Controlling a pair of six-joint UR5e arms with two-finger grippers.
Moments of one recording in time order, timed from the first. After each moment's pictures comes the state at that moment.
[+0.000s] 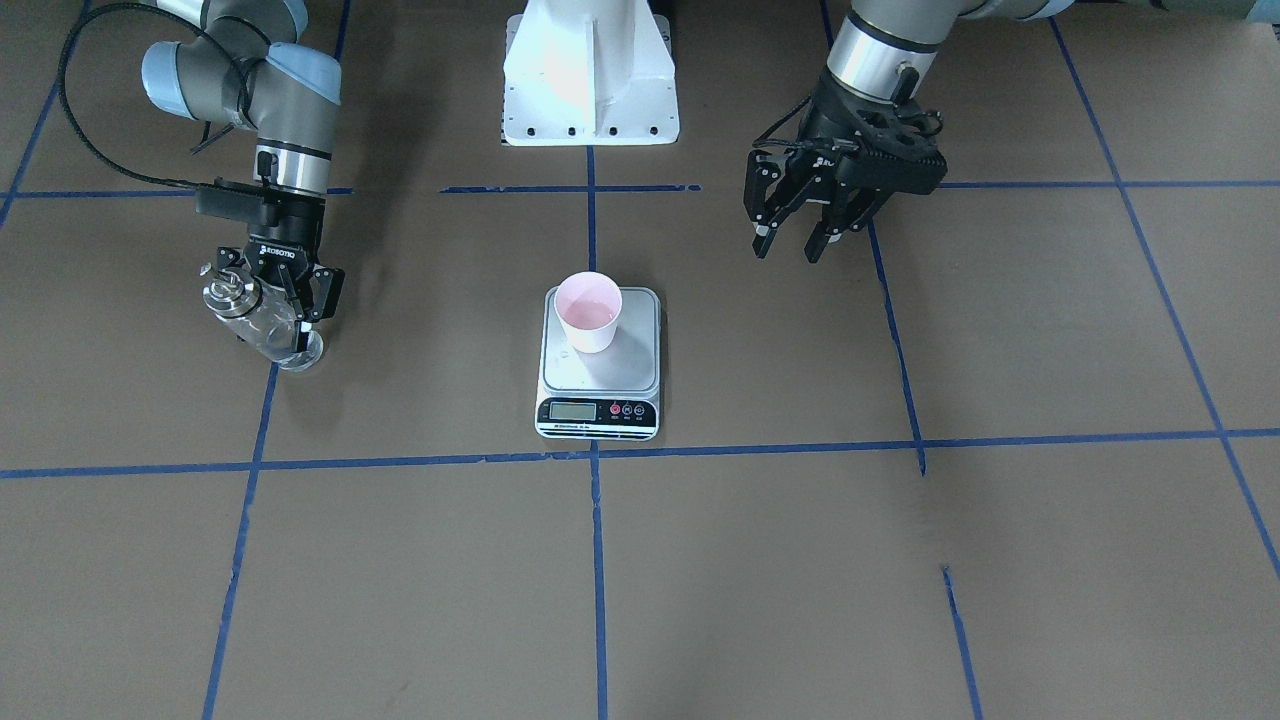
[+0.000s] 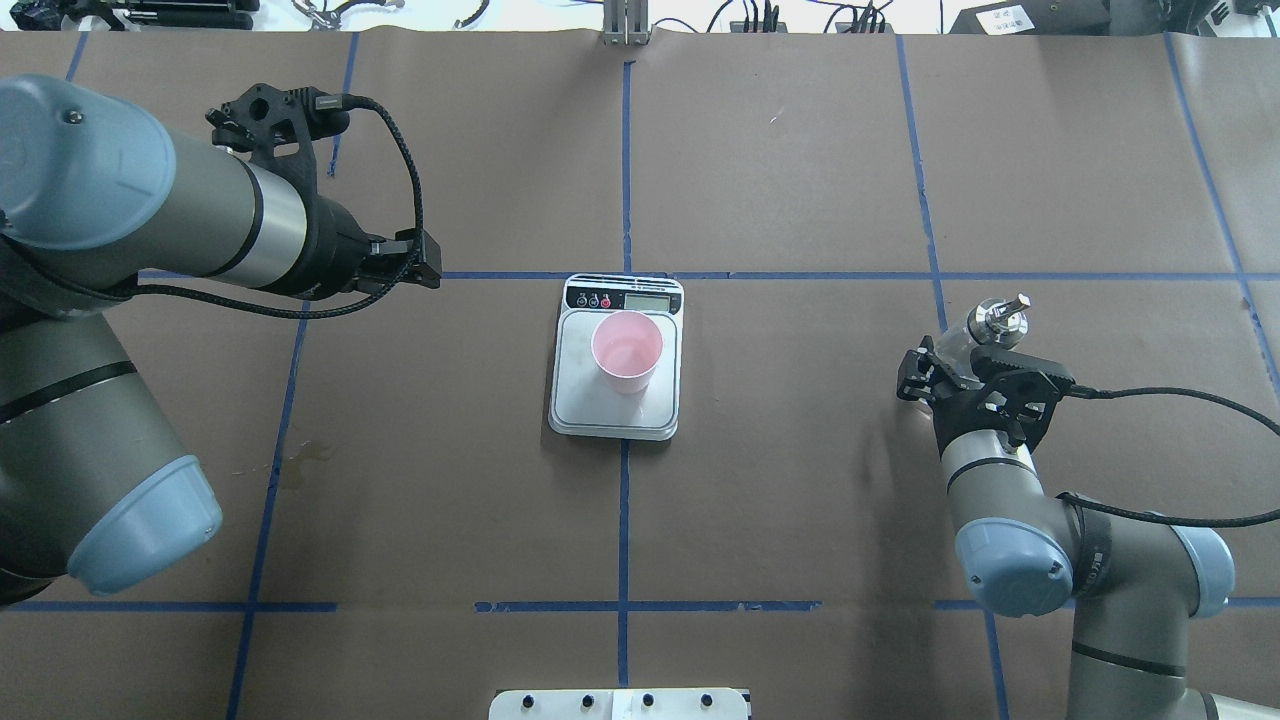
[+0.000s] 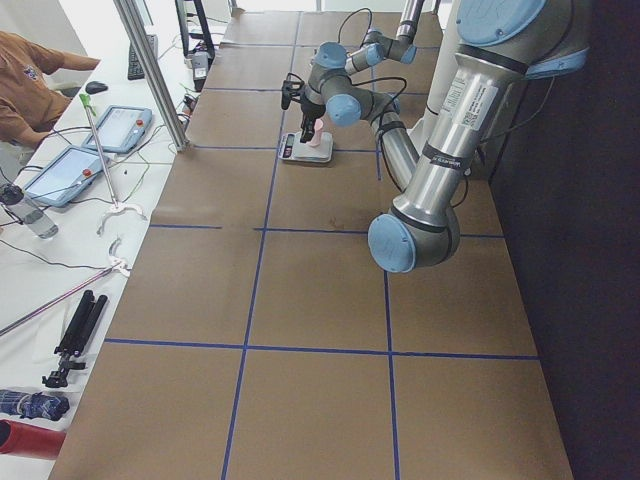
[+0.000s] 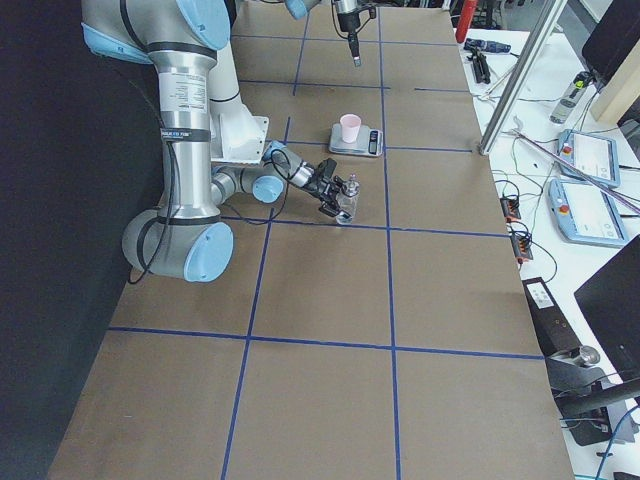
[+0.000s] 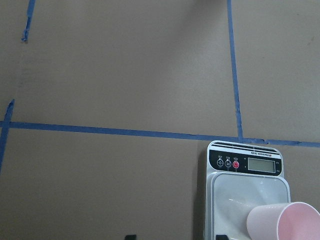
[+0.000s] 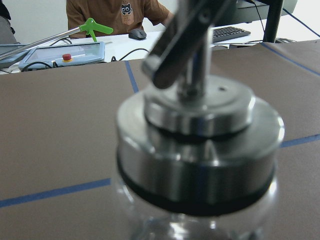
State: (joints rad) left arm -0.71 -2.01 -2.07 -1.64 -1.87 -1.22; right arm 0.28 -1.55 1.86 -1.21 0.77 1.69
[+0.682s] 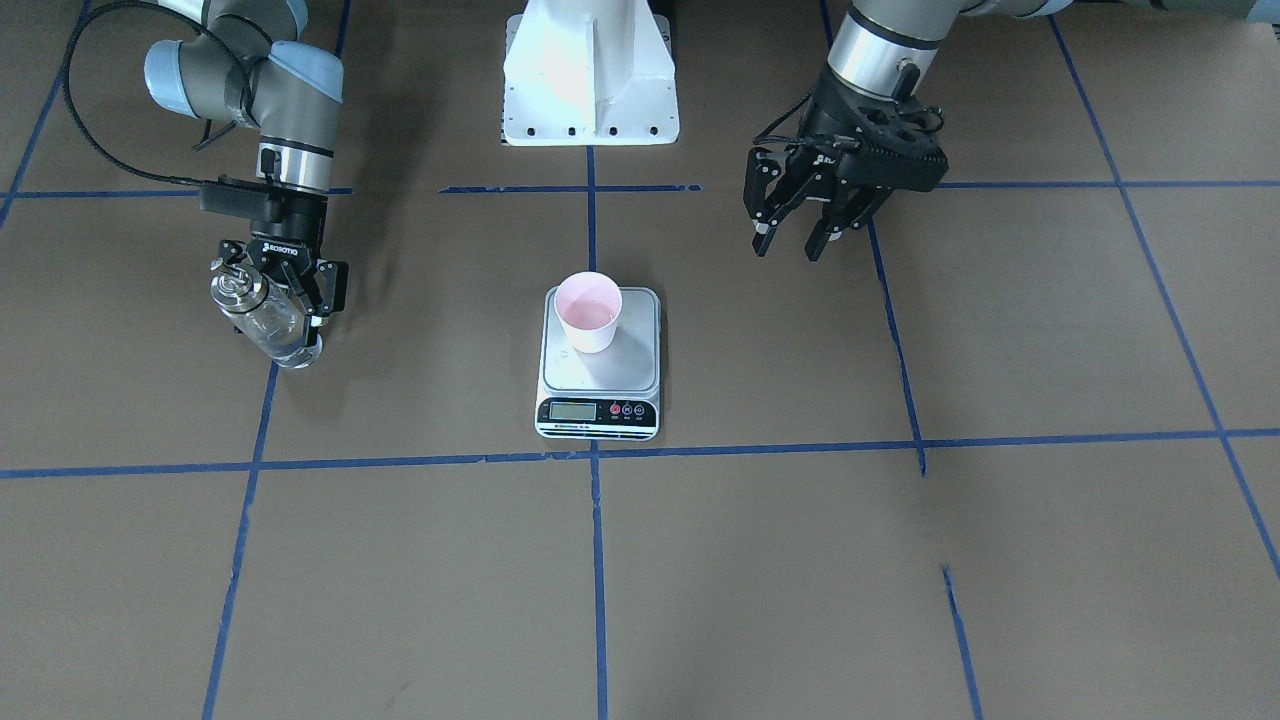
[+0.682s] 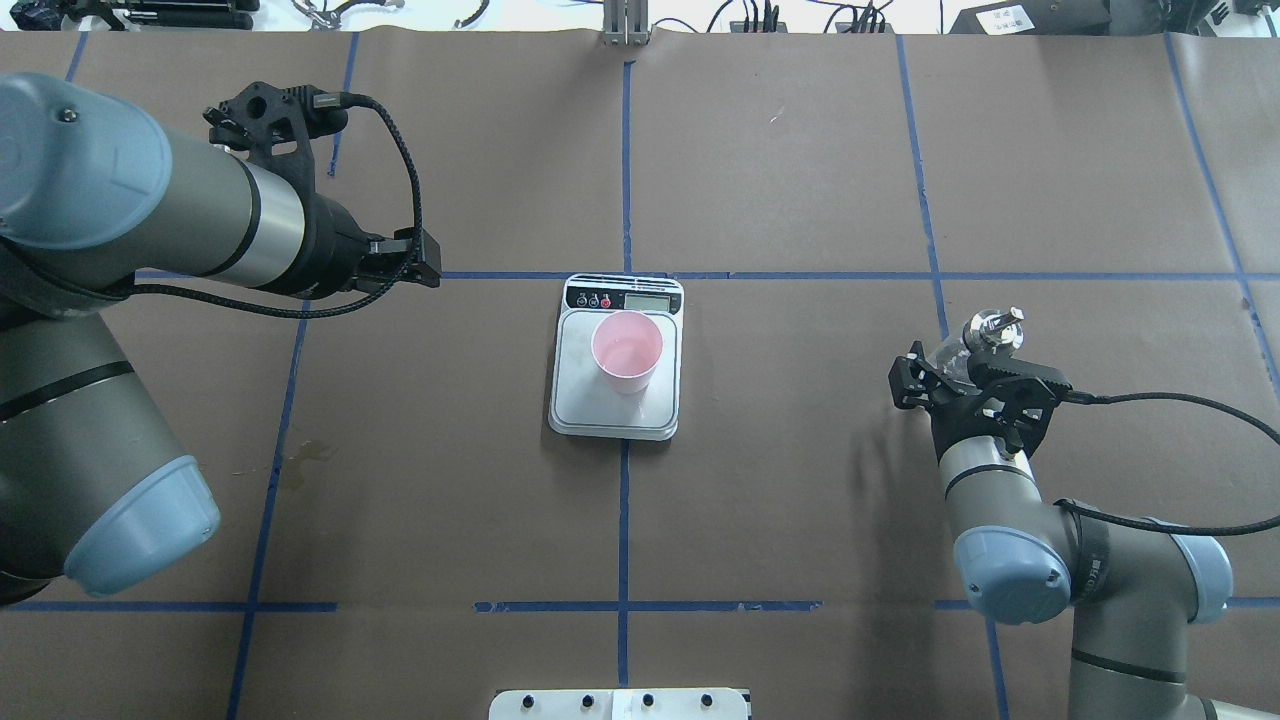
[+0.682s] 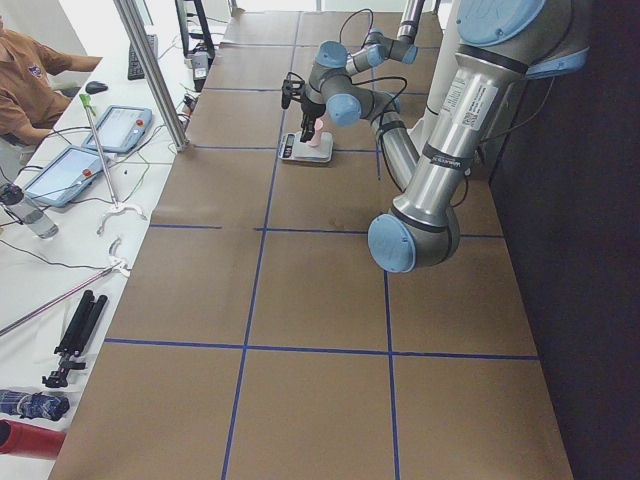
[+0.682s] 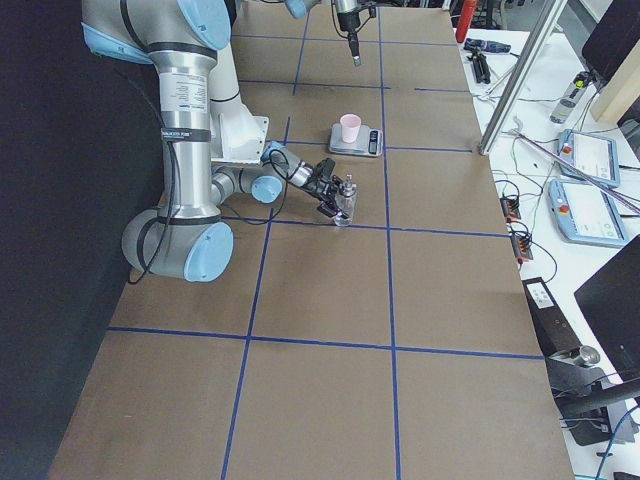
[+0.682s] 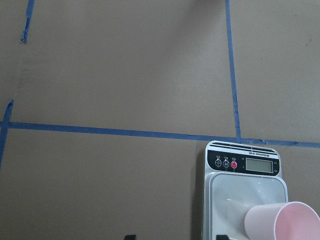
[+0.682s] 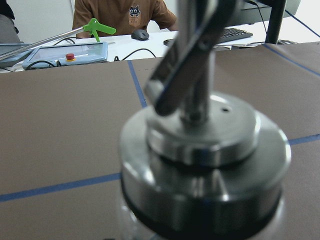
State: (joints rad) left arm -0.71 -2.01 -2.08 -1.64 -1.87 -1.22; right arm 0.26 -1.55 1.86 -1.21 0.75 1.68
